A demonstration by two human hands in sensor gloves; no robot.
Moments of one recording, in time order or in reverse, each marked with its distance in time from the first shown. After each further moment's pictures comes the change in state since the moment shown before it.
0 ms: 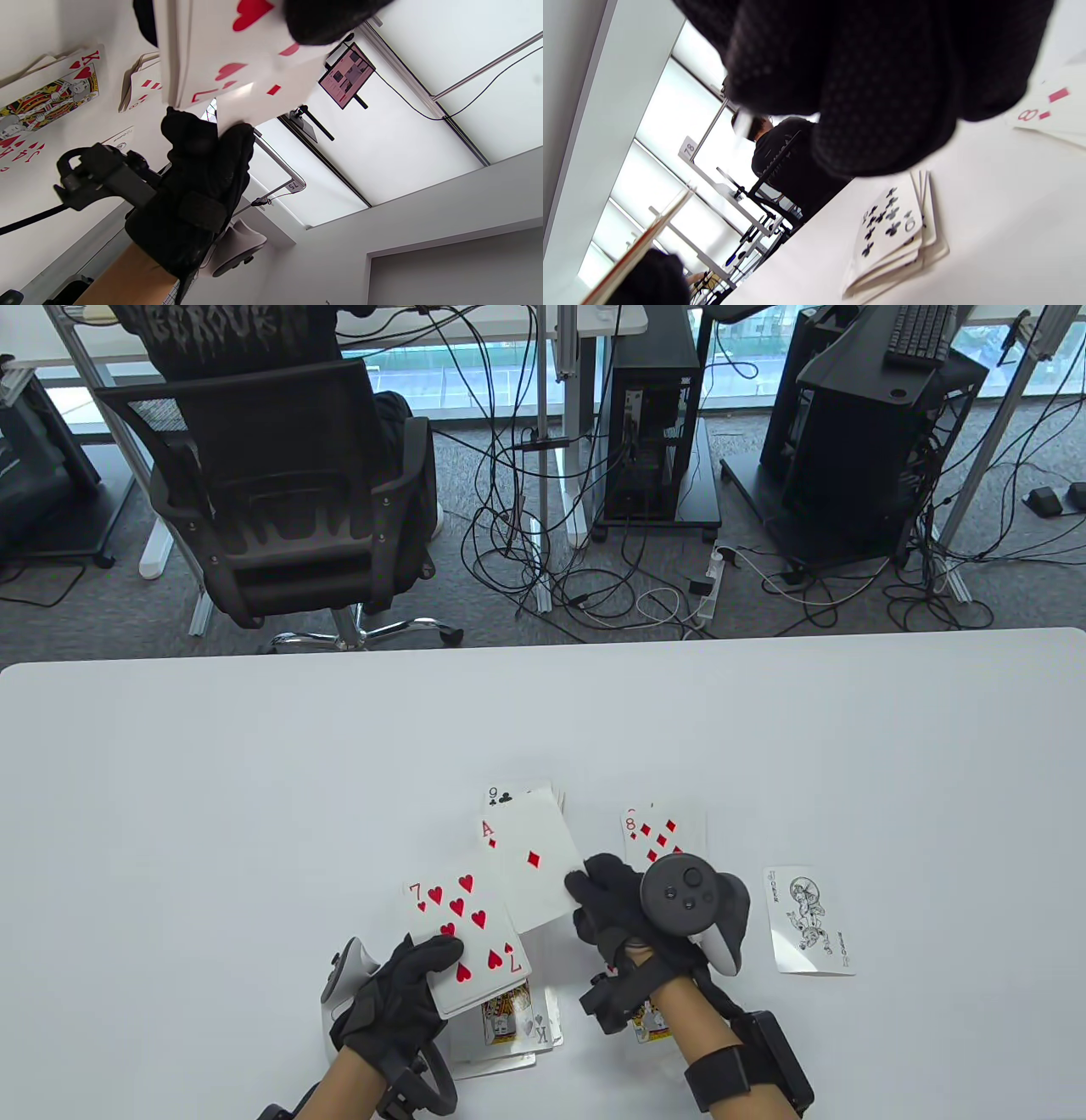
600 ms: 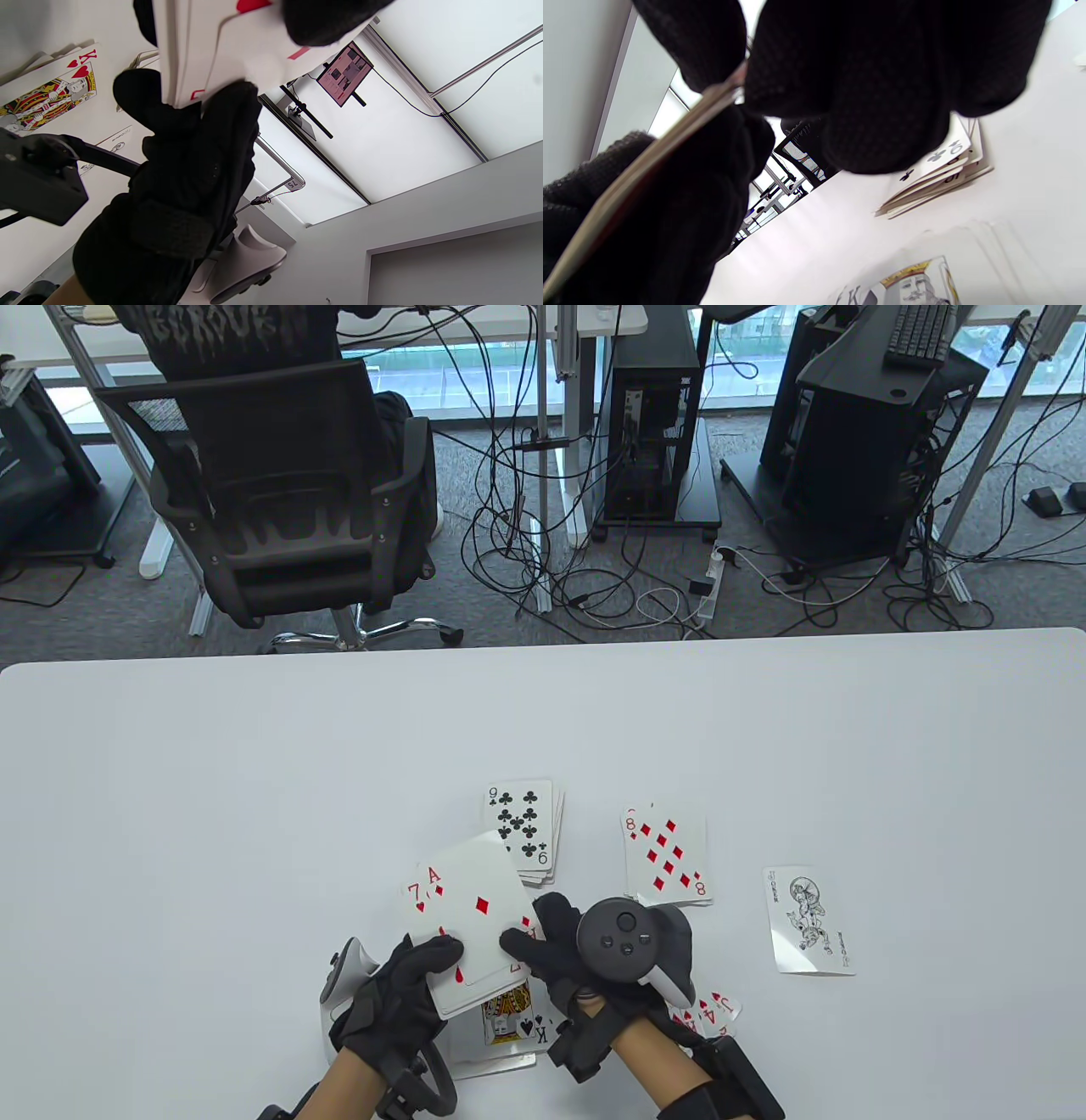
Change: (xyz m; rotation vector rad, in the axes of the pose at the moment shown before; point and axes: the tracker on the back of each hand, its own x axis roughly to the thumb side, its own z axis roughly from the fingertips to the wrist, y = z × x) left_hand 0.000 0.001 0.000 -0.004 -0.007 -0.011; right_hand 0.039 0.054 0.033 0.162 -0.136 0.093
